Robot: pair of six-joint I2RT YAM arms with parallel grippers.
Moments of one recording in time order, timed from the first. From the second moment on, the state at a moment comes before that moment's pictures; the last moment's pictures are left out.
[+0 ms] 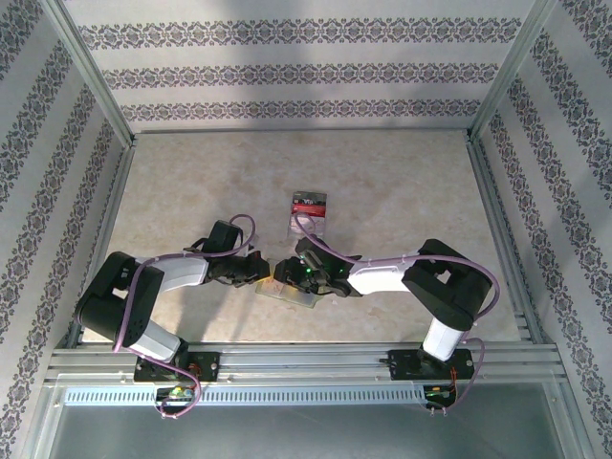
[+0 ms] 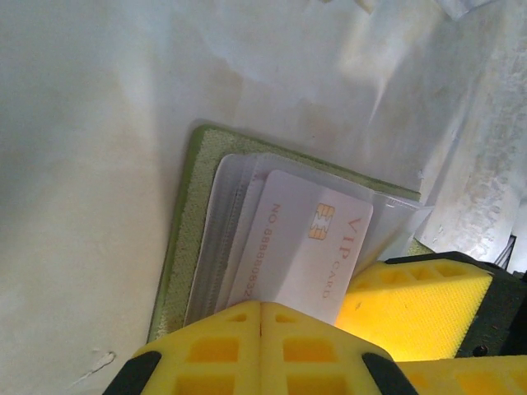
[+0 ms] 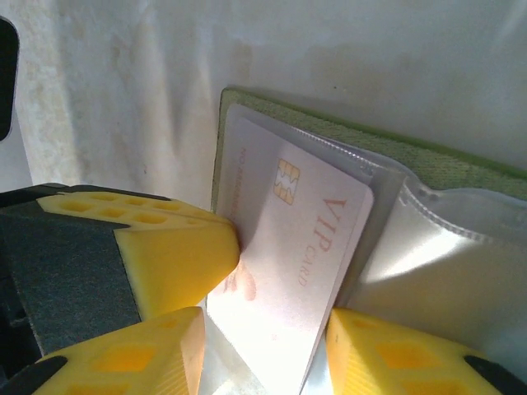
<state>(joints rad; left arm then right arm) -0.37 1.52 0.55 -0.04 0.61 -0.69 0.92 1.73 0.75 0.22 -0.24 1.22</state>
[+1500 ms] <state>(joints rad) -0.36 1.55 0.66 -0.17 0.57 -0.64 0.92 1.79 0.60 0.64 -0.22 1.39</state>
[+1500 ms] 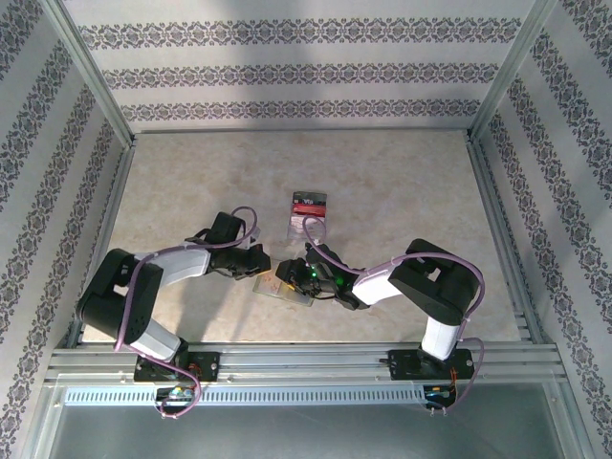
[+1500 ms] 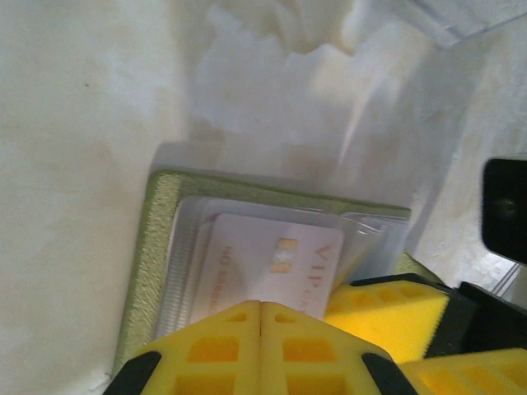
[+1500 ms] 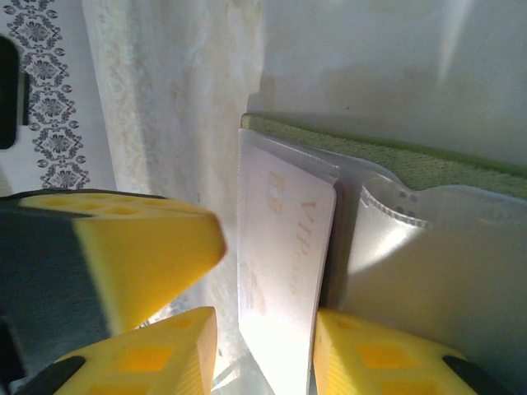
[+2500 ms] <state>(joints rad) -0.36 1.47 0.64 -0.20 0.55 -0.61 0.92 1.69 0.57 0.55 -0.20 1.28</state>
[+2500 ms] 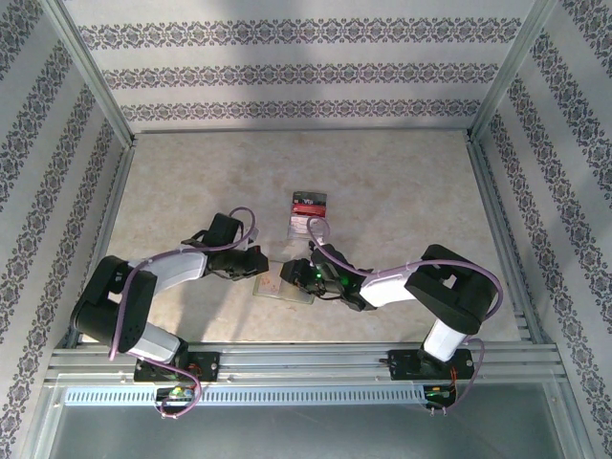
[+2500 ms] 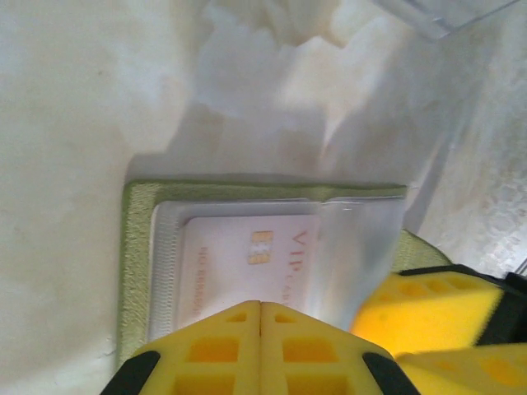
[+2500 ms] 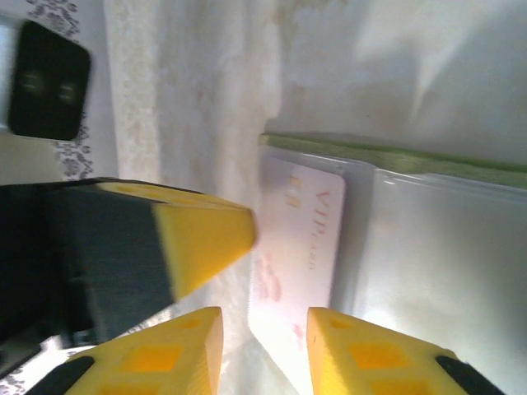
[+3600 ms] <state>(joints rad) -0.35 1.51 0.64 -0.23 0.50 -0.61 0.92 1.72 0.68 0.32 -0.21 1.23</state>
